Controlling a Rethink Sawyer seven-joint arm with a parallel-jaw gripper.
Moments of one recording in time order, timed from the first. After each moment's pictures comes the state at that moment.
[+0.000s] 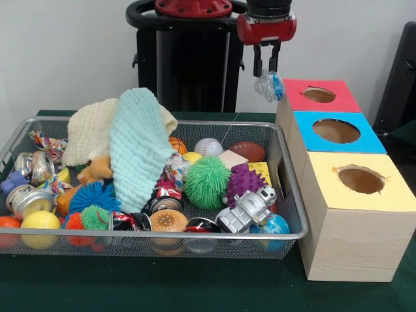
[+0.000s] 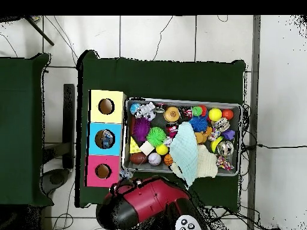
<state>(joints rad) -0.38 -0.99 0.40 2.27 -0.50 0.36 1.93</state>
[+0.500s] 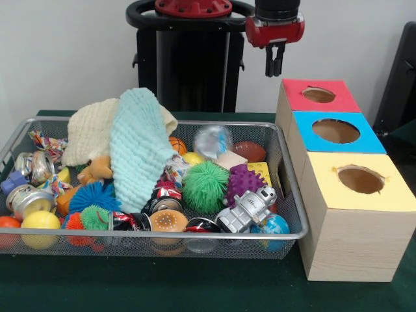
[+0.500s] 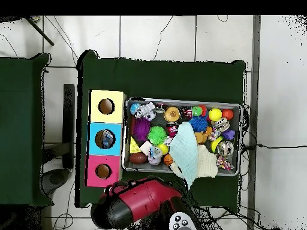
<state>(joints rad) -0.35 -0.97 0.39 2.27 -0.45 0.36 1.93</state>
